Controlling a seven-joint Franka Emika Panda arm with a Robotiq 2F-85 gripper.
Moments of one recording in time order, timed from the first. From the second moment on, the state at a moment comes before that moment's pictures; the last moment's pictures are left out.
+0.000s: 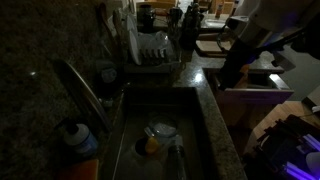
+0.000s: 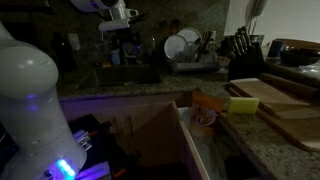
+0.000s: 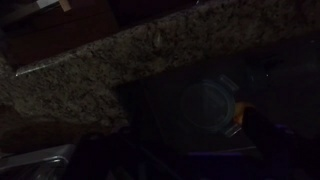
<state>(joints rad) 0.26 -0.31 0.22 -2.49 -0.07 2.39 -0.12</state>
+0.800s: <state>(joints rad) 0.45 0.16 0.36 -2.29 0.16 3.11 -0.28</state>
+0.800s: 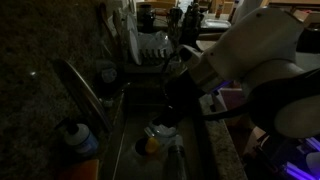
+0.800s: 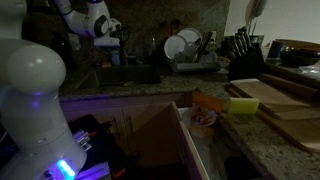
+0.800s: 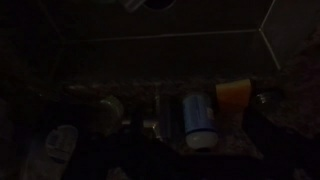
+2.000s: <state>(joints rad) 0.05 0.71 0.69 -1.89 0.03 3.21 -0.21</state>
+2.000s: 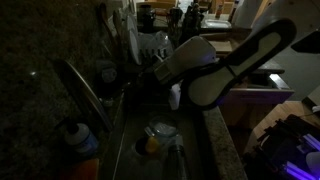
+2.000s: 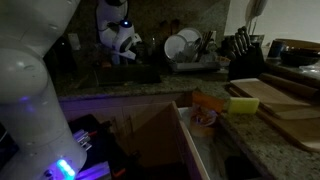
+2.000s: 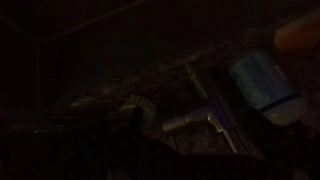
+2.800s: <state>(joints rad) 0.01 0.91 0.79 -1.75 -0.13 3.28 -0.21</state>
